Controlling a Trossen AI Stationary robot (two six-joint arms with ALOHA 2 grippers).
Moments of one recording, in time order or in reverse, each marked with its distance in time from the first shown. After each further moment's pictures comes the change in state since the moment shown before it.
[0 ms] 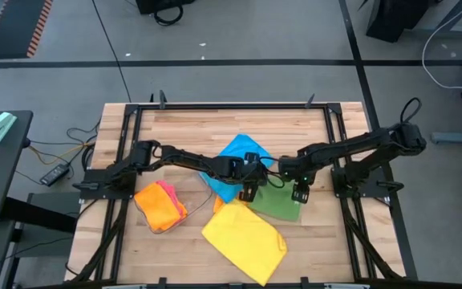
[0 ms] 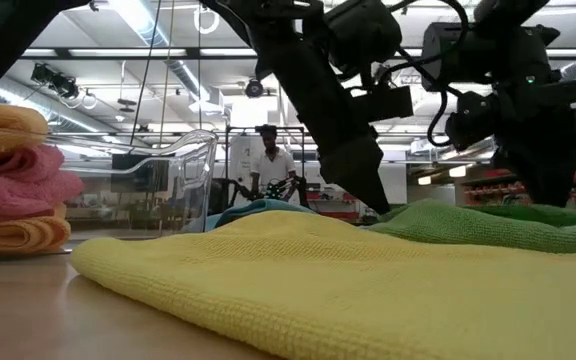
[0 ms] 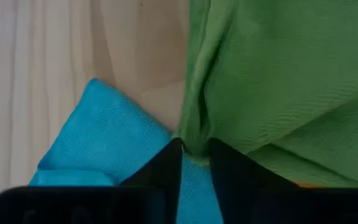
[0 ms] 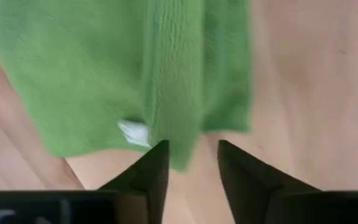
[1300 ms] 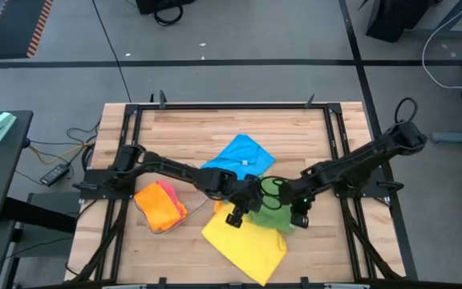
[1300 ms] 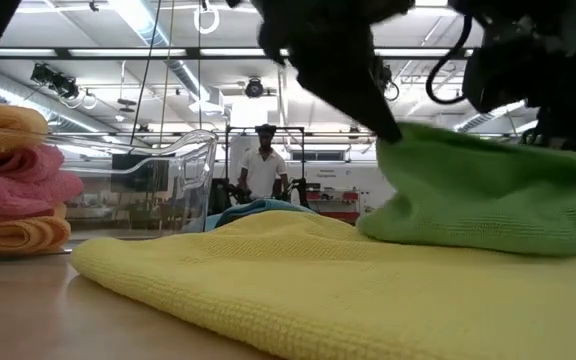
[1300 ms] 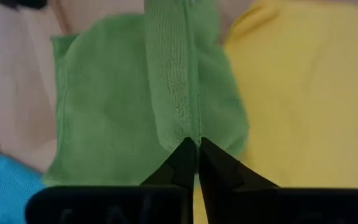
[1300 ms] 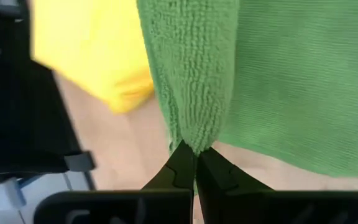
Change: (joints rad) left arm -0.147 -0.141 0.001 -0.125 0.263 -0.008; right arm 0.308 -0.008 -0.008 0.333 -0.188 0.310
